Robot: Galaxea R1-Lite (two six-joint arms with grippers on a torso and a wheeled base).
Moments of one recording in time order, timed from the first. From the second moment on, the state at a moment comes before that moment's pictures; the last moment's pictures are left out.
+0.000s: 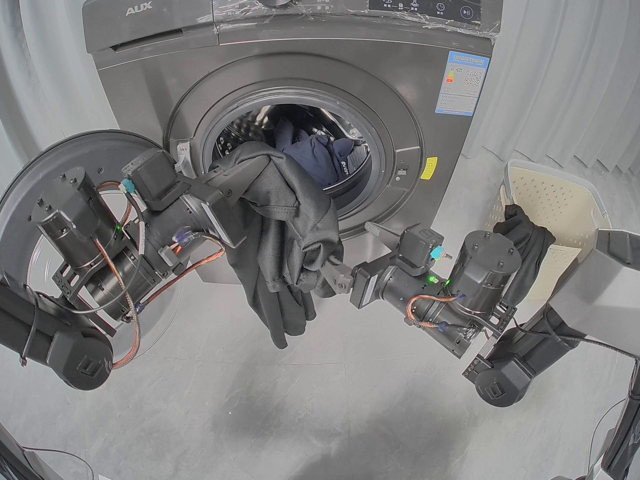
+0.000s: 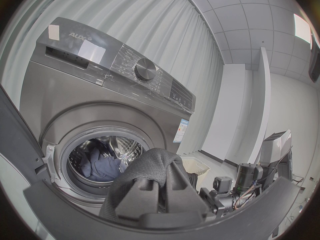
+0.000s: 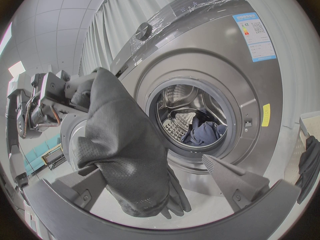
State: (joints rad) left arm -0.50 1.71 -0.69 -1.37 -0.23 -0.15; right arm 0.72 2.08 -0.82 -1.43 -0.02 0.08
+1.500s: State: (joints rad) left arm -0.50 1.71 -0.70 -1.37 -0.23 -0.15; right arm 0.73 2.02 -0.67 -1.44 -0.02 0.07
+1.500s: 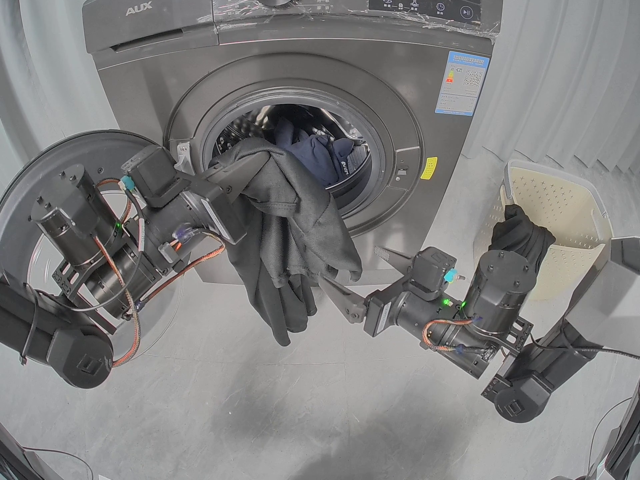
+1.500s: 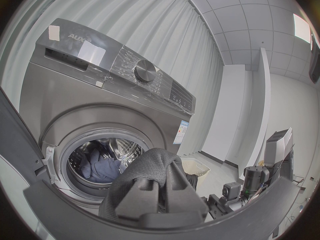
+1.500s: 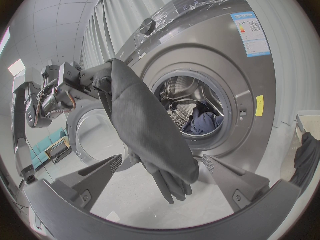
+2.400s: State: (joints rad) left arm -0.50 1.71 -0.69 -1.37 -0.23 -0.15; right arm 0.63 2.03 -0.80 -1.44 -0.02 0.06
